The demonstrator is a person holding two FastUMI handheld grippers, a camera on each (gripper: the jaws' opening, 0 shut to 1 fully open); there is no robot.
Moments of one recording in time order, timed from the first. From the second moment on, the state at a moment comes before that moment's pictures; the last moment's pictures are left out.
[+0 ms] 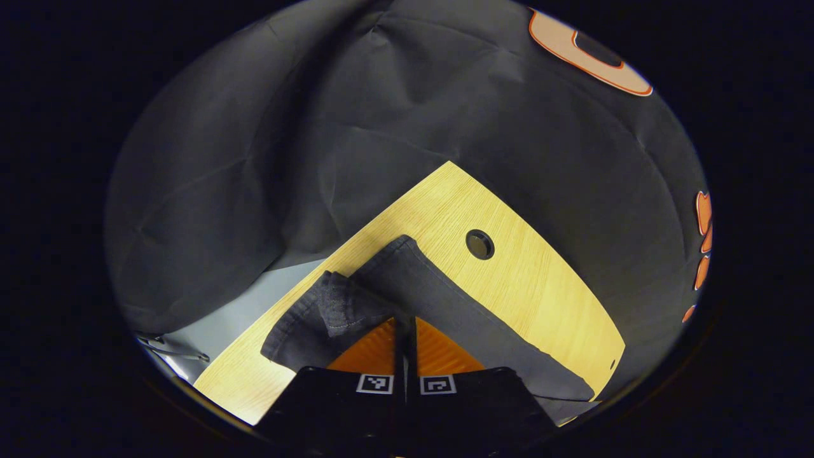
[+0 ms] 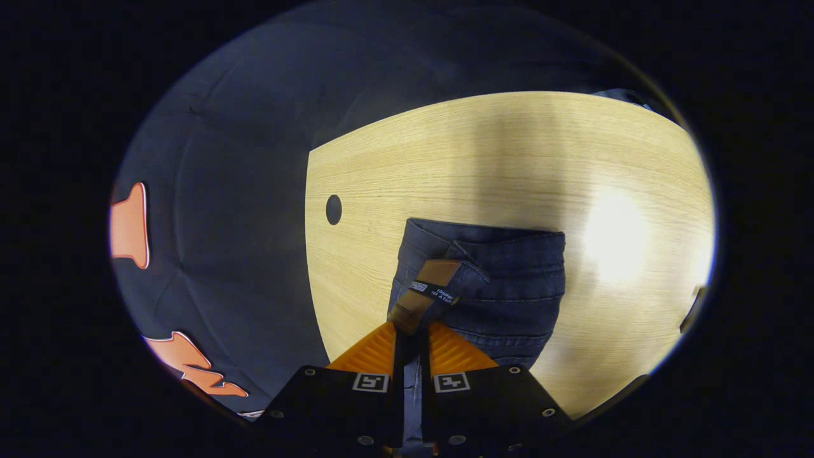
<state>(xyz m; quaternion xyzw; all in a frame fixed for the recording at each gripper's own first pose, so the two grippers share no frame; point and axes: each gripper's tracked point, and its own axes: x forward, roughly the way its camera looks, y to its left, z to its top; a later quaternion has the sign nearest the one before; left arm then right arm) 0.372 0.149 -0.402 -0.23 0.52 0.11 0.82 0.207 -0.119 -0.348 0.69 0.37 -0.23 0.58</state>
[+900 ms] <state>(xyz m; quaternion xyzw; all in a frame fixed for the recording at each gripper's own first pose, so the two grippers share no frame) 0.385 0.137 -0.313 -0.16 0.42 0.05 0.89 0.179 -0.161 -0.332 0.63 0.31 -0.26 0.66</state>
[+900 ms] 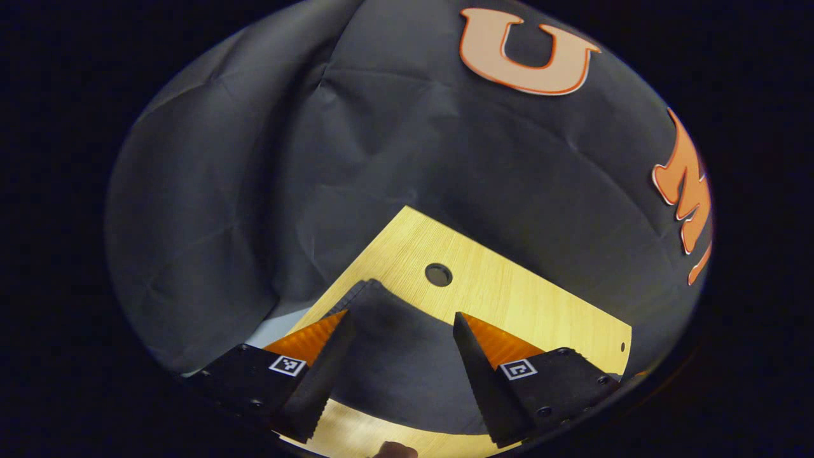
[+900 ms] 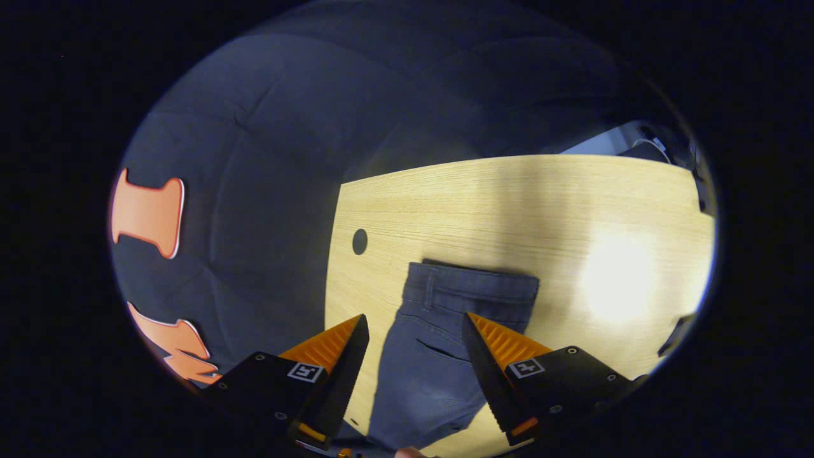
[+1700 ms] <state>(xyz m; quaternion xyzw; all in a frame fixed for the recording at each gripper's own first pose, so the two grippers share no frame) 0.332 0.046 -0.145 -0.03 0.19 -0.07 0.98 0.154 -0.133 -0.410 0.56 0.35 -0.29 0.69</state>
